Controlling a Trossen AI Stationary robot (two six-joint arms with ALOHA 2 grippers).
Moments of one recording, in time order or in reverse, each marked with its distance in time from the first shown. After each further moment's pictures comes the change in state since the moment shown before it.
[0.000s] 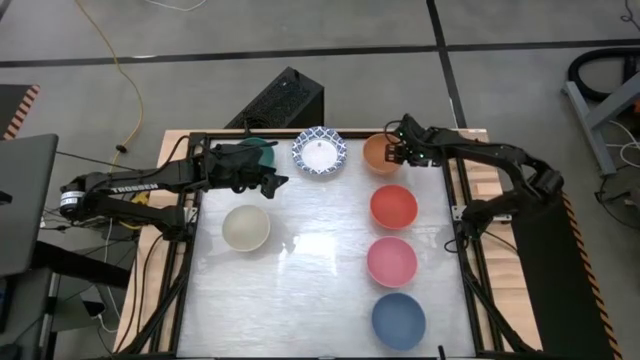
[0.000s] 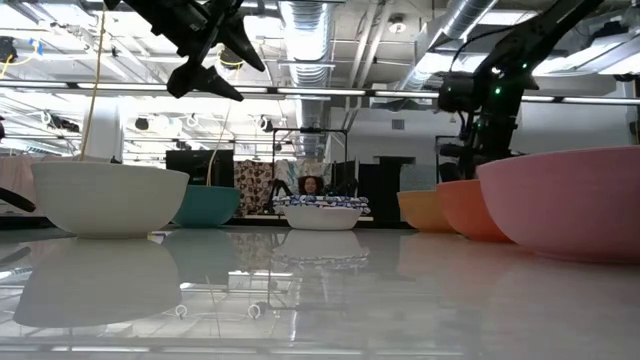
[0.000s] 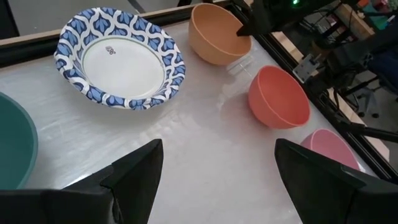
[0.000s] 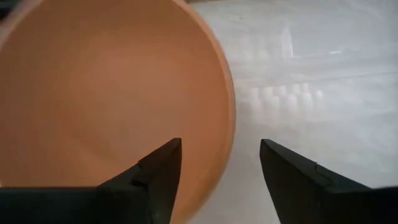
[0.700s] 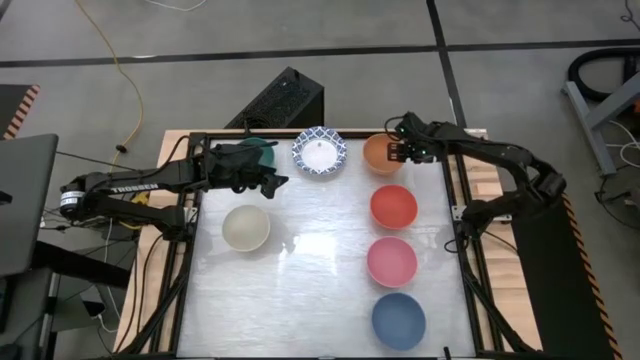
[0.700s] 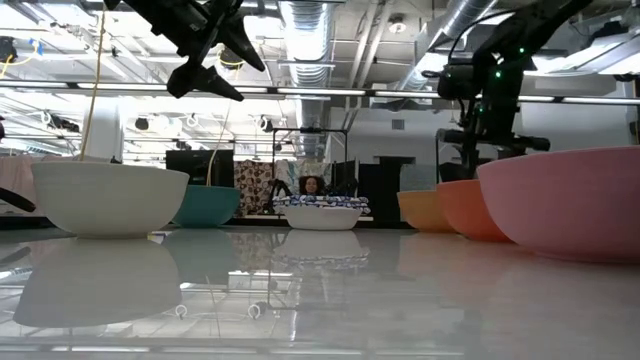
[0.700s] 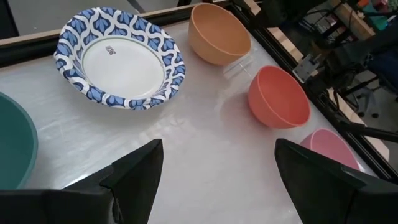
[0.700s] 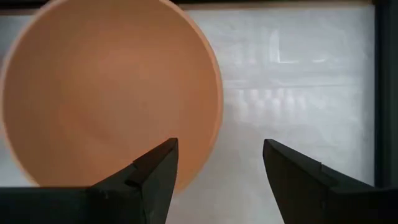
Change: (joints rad) left arm 0.000 0.000 0.000 0.000 0.001 0.000; right arm 0.003 -0.041 0.083 -0.149 0.032 -0.057
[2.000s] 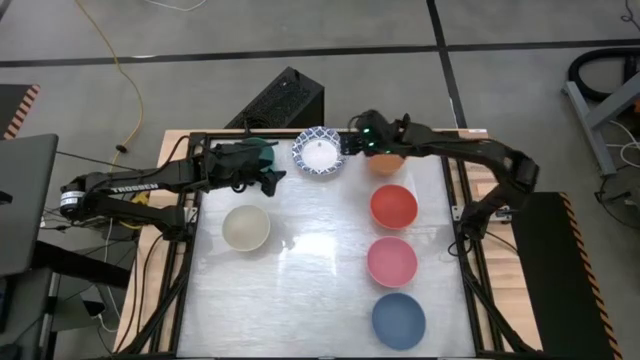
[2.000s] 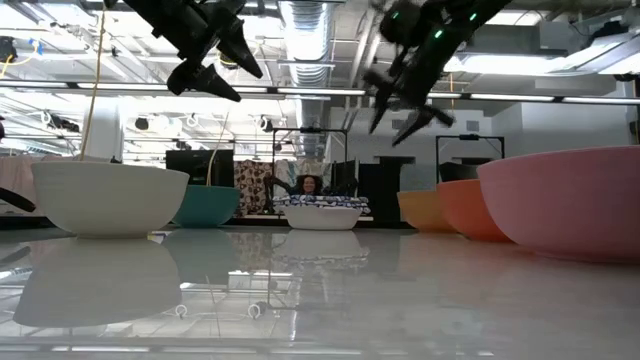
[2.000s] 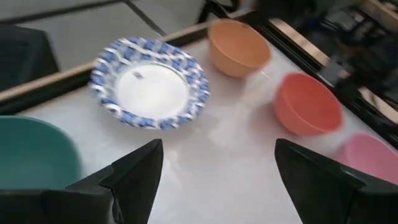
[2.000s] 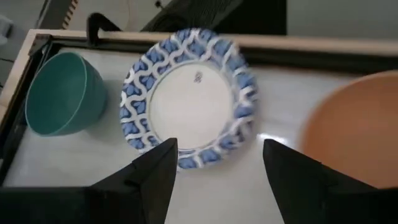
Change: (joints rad) left arm 0.001 0.000 0.000 0.000 -0.096 0.132; right arm 0.287 0.174 0.341 0.218 -0.010 0.054
